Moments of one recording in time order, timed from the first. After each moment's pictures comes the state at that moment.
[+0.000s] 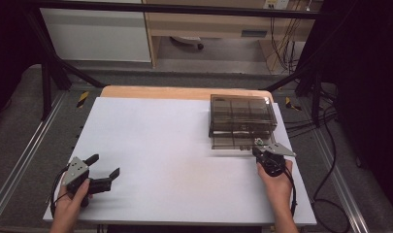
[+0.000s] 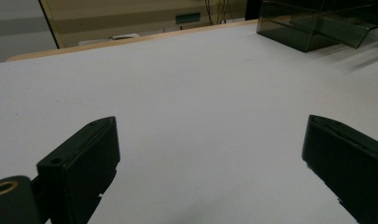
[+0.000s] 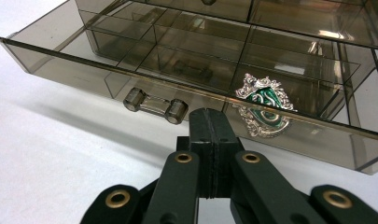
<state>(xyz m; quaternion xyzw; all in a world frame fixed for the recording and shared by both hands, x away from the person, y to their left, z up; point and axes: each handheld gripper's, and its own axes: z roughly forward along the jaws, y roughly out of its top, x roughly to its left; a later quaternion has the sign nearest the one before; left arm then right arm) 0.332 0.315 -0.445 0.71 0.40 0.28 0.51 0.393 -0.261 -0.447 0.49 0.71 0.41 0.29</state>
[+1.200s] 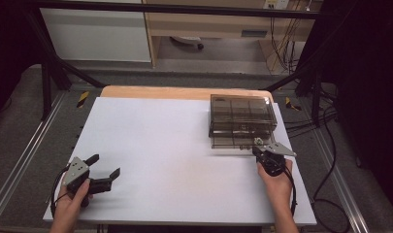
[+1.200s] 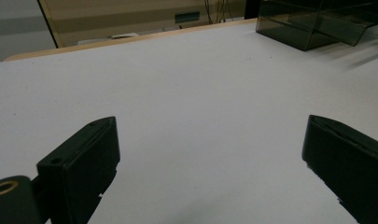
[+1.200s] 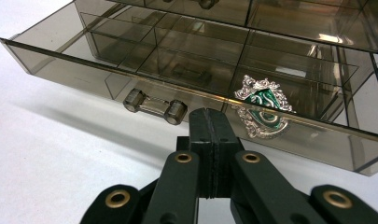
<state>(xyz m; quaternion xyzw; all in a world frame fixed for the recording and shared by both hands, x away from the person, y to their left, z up) 0.331 0.314 -0.445 0.71 0.39 0.28 0.51 0.395 -0.261 -0.447 0.49 0.71 0.41 0.30</state>
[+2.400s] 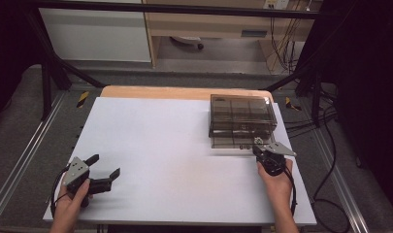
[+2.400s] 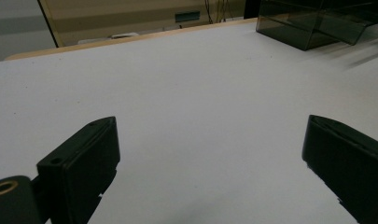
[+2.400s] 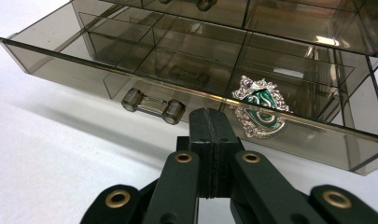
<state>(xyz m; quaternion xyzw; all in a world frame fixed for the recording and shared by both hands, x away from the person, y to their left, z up) 0.331 0.315 -0.445 0.71 0.40 0.28 0.51 0.395 -0.261 -0.447 0.48 0.71 0.41 0.30</state>
